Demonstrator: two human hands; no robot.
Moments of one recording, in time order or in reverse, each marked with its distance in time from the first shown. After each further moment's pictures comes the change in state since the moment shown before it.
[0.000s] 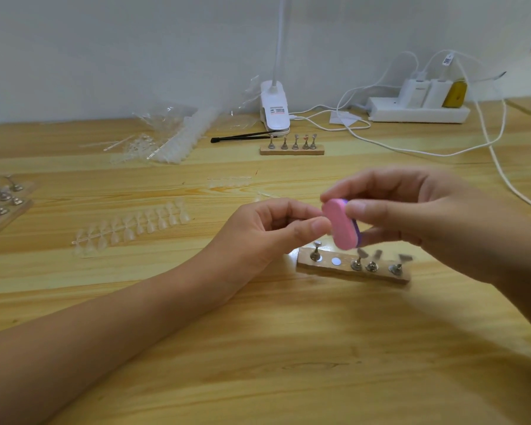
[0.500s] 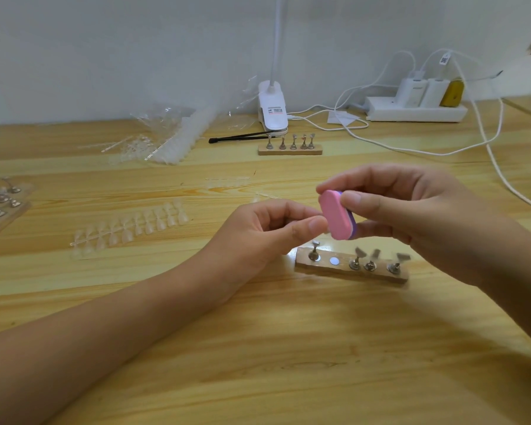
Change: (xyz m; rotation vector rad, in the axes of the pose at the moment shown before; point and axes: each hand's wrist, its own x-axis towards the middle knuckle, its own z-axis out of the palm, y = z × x) left_hand 0.000 0.002 0.000 0.055 0.013 -0.007; right_hand 0.001 0.006 0.003 0.028 0.048 -0.031
